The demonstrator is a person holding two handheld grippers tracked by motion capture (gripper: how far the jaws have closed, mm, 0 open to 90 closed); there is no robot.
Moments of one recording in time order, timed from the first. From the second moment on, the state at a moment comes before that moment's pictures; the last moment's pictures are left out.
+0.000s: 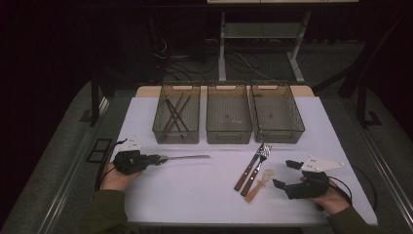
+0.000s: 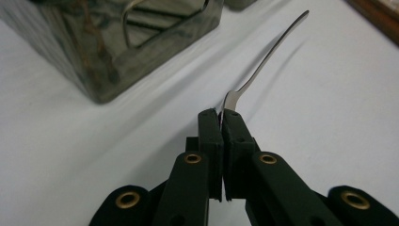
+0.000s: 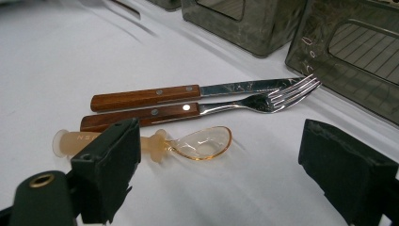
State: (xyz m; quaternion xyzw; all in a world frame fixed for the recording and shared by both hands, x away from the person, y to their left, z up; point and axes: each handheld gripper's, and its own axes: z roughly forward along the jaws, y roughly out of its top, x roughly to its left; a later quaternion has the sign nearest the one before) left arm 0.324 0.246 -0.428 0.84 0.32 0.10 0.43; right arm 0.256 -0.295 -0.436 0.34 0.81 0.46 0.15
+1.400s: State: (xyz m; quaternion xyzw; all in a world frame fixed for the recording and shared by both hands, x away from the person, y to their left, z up) left arm 0.336 0.172 -0.392 0.81 0.31 0.14 0.47; right arm 0.257 -0.295 -0.438 0.35 0.81 0.46 0.15
